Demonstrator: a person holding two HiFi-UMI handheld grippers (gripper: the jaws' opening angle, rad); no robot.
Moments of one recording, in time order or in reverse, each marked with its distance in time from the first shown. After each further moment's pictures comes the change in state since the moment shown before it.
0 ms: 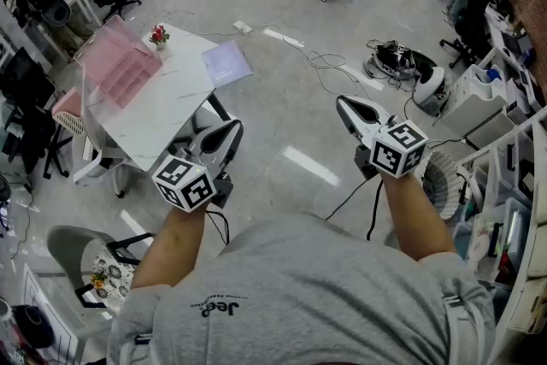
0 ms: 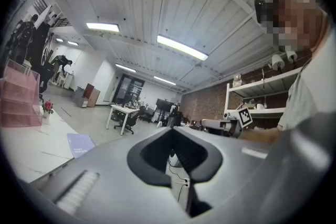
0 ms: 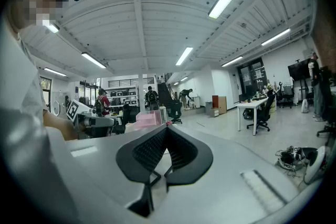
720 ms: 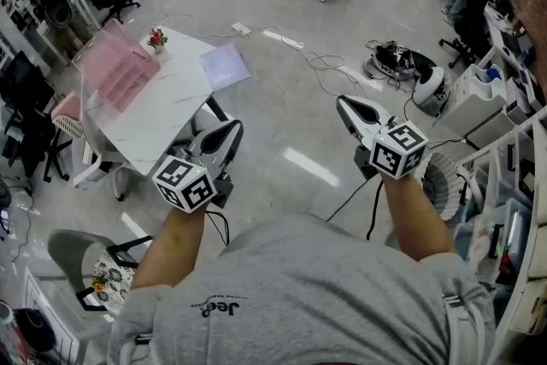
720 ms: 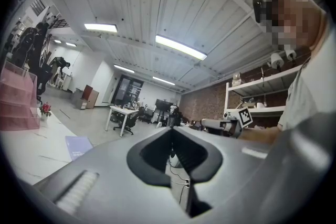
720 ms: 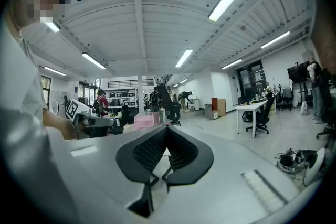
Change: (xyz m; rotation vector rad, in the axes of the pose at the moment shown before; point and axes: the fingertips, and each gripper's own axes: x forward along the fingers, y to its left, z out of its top) left arm 0.015 0.002 0.004 0.018 -0.002 -0.009; right arm 0.002 -0.013 0.006 -0.014 -0.020 -0.007
